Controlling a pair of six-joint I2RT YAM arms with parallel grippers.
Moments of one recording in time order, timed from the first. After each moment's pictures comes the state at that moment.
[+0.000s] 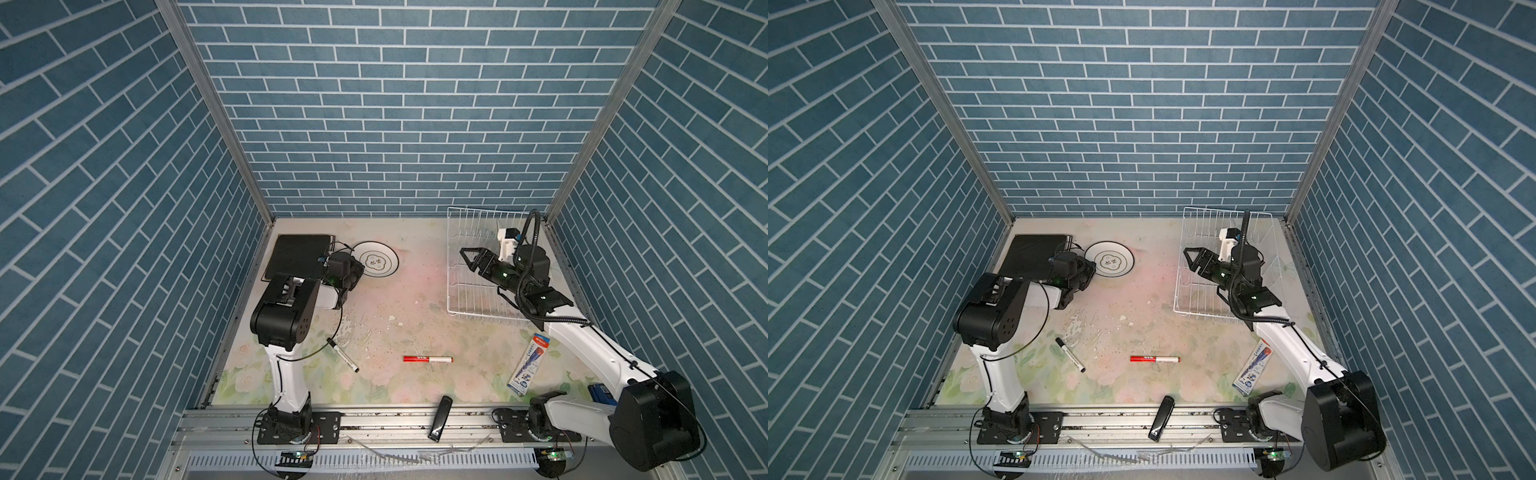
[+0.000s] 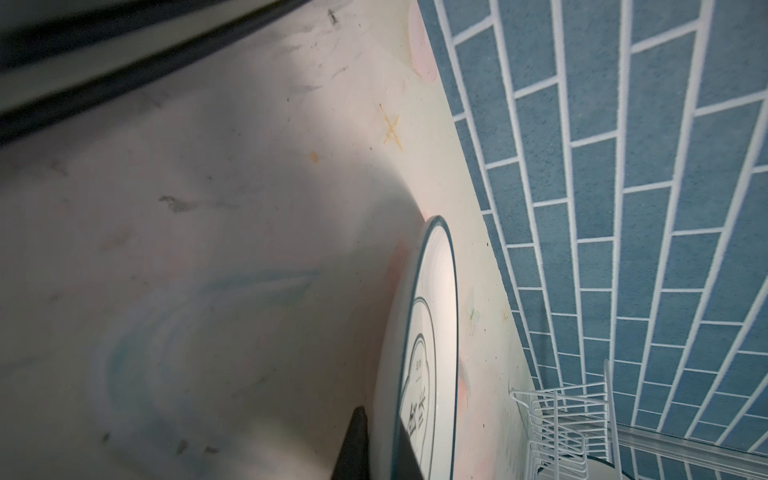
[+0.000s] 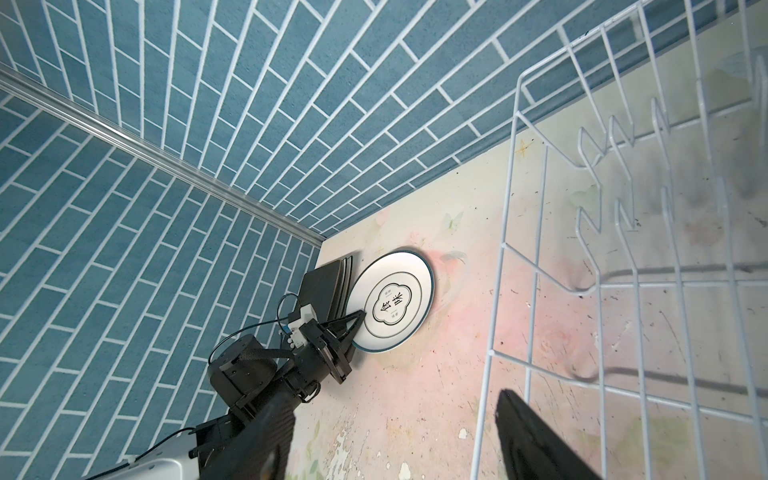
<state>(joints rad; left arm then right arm) -0.22 1.97 0.90 0.57 0.05 -1.19 0.33 1.21 0.81 0.10 -0.35 0.76</state>
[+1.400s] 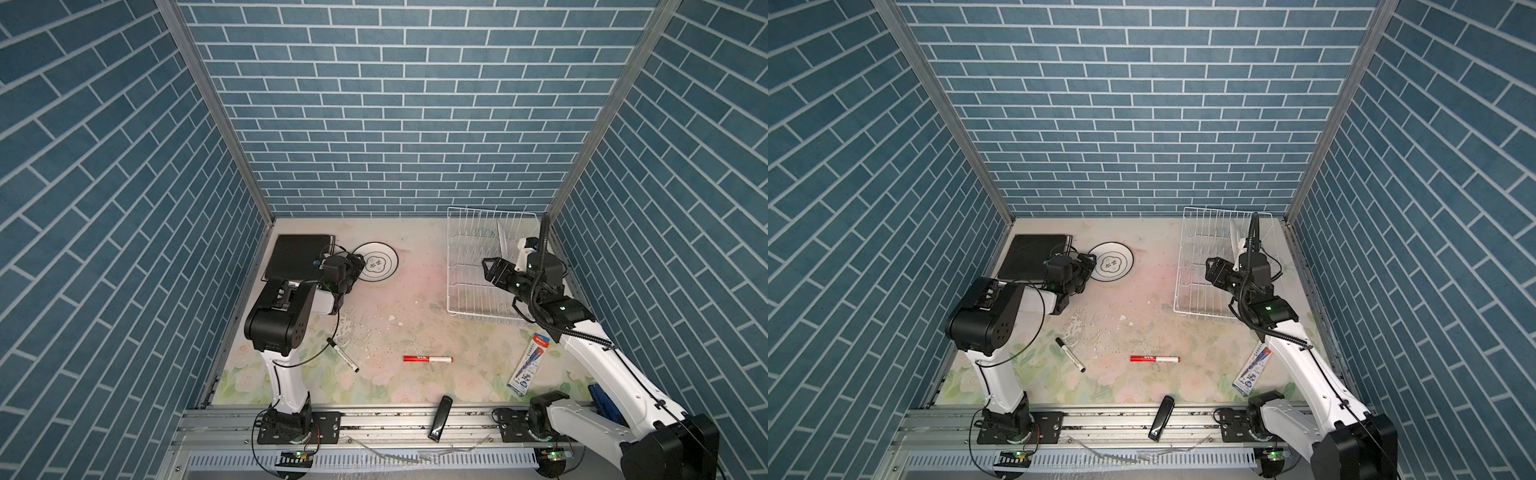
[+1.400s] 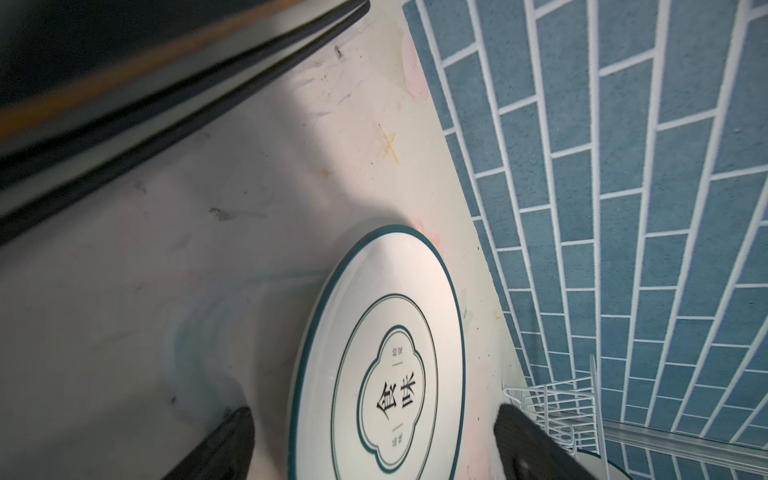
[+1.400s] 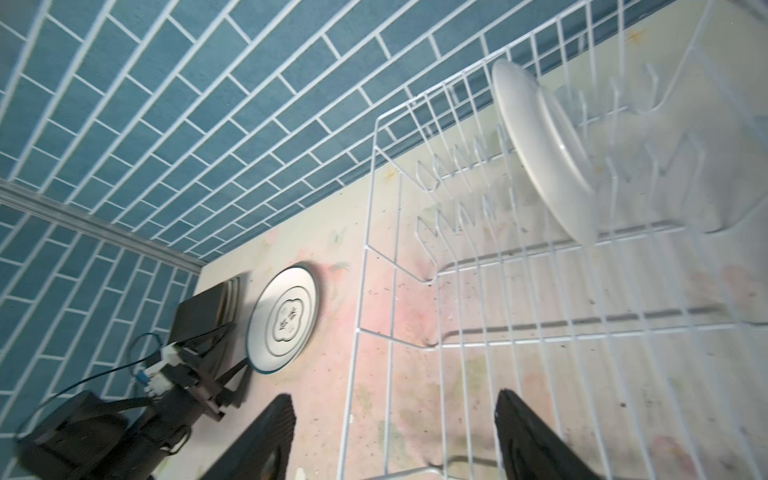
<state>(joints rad) -0.21 1.91 0.80 0.63 0.05 -1.17 0.32 1.03 0.84 -0.28 -0.01 0.59</state>
